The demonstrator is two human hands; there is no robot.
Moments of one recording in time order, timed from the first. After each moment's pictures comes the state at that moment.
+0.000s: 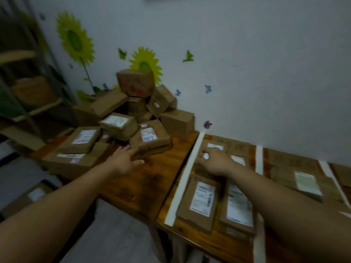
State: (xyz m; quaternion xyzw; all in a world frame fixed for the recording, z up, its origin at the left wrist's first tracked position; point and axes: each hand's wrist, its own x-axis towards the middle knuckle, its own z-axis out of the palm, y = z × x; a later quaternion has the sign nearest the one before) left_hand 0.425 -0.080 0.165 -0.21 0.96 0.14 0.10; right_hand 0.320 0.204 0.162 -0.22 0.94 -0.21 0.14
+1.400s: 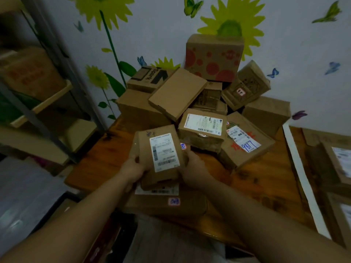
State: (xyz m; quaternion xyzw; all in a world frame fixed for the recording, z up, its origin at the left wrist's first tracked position) left_hand 0.365 -0.532 0.094 -0.36 0.72 0.58 0.11; right_hand 0.324 -0.357 0.093 -0.05 0.86 -0.44 0.24
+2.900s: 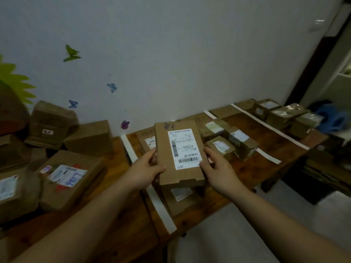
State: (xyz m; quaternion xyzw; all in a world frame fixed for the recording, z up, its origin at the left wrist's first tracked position) left_hand 0.360 -0.039 0.184 0.16 0.78 0.54 0.27; right_hand 0.468 0.137 0.174 0.22 0.86 -0.45 -0.13
